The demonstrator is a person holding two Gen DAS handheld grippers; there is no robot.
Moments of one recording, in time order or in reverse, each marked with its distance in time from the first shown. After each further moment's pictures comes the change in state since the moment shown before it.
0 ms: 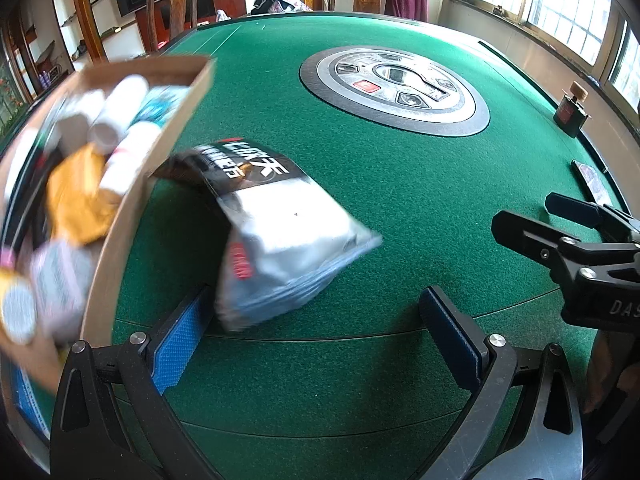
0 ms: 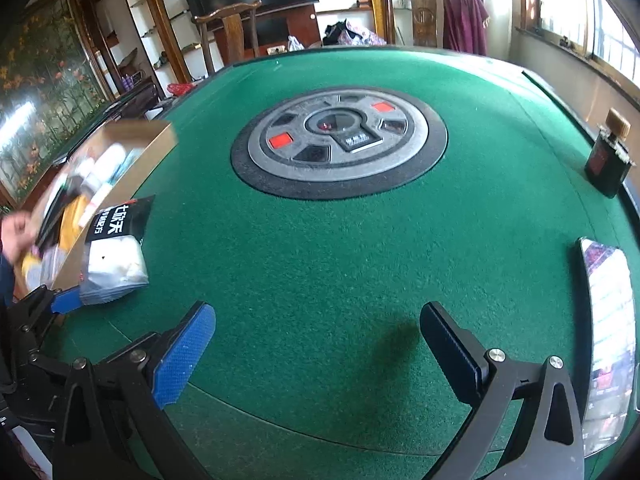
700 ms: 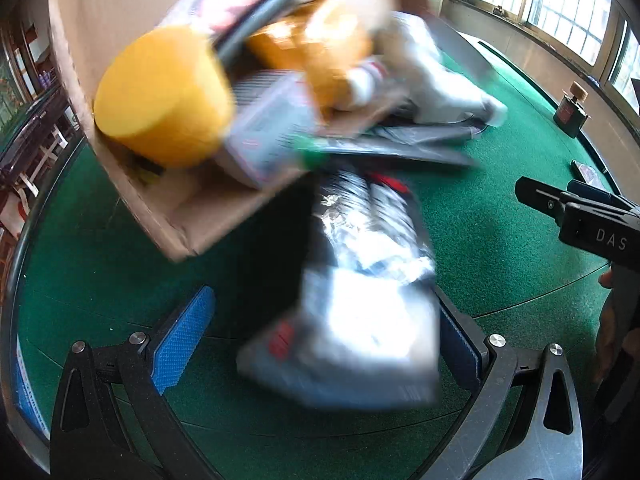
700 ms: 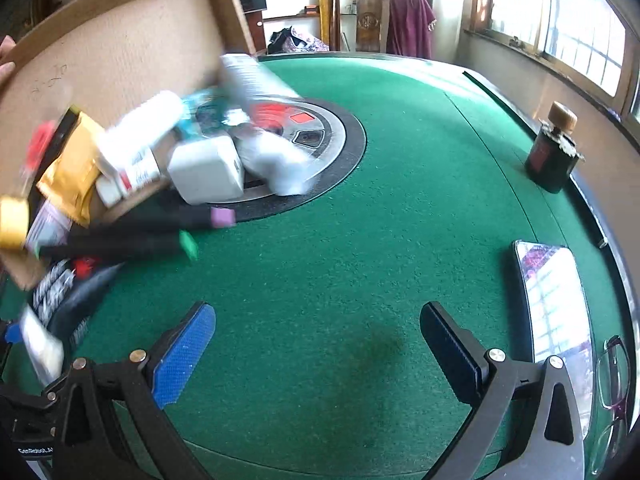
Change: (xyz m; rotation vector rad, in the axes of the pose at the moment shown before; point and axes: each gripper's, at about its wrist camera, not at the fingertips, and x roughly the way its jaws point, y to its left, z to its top) left arm 0.000 0.001 -0.001 0.001 0.000 -0.001; right arm -0.005 -0.034 0.007 0.081 -0.037 -0.189
